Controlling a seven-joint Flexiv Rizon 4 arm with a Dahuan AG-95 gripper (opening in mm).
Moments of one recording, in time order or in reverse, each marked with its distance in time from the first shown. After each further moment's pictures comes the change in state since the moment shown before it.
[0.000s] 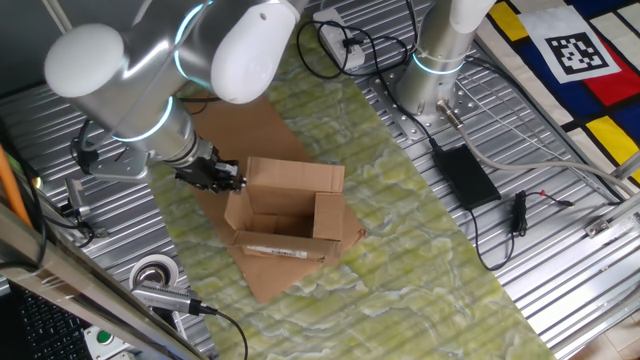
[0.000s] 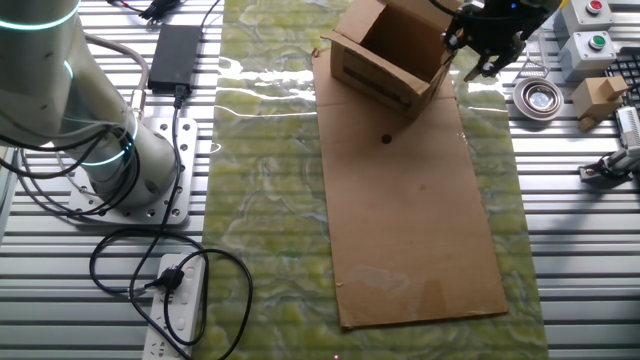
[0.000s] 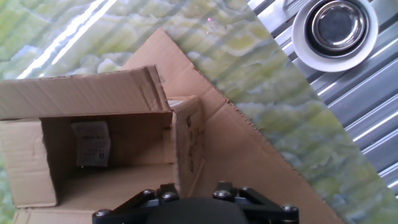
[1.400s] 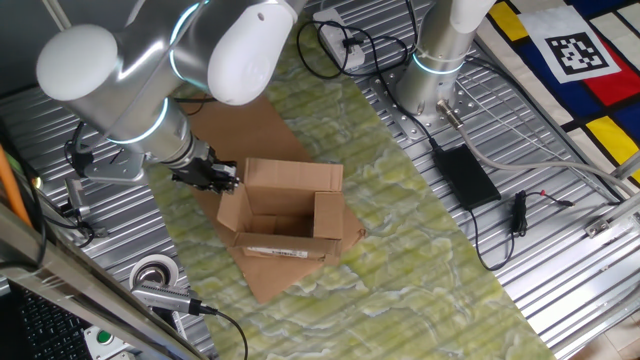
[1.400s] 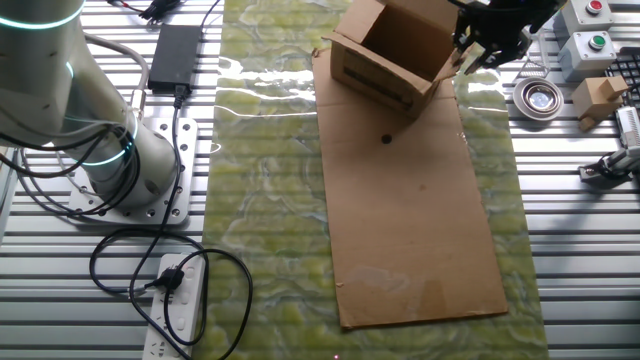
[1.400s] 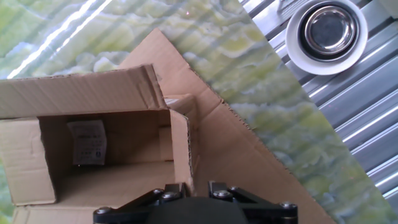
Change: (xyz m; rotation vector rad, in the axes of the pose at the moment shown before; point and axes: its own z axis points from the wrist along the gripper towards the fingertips) arm -0.003 0.000 -0.007 0.020 0.009 -0.008
